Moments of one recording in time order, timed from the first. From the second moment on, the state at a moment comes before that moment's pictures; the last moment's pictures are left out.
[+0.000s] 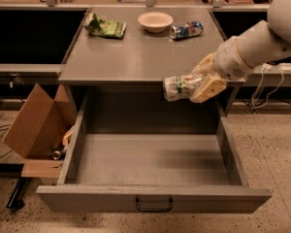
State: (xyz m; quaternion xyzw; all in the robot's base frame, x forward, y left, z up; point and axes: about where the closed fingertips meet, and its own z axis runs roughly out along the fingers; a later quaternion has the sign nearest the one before) arm 0.595 -0.166 0.867 -0.64 0.69 0.09 0.33
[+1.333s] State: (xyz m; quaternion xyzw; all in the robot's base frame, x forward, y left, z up) arm 0.559 -0.215 0.803 -0.61 0.74 0.08 0.26
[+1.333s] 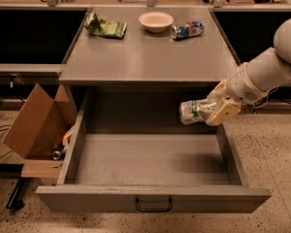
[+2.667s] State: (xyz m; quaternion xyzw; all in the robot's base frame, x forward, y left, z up) arm 0.538 -0.197 0.668 -0.59 0.78 0.15 0.18
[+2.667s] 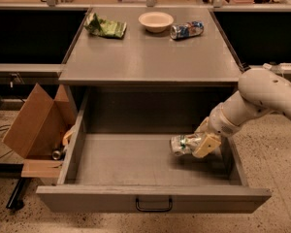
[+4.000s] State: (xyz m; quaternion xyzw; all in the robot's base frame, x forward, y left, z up) arm 0.543 -0.201 0.651 -0.58 0.79 0.14 0.17
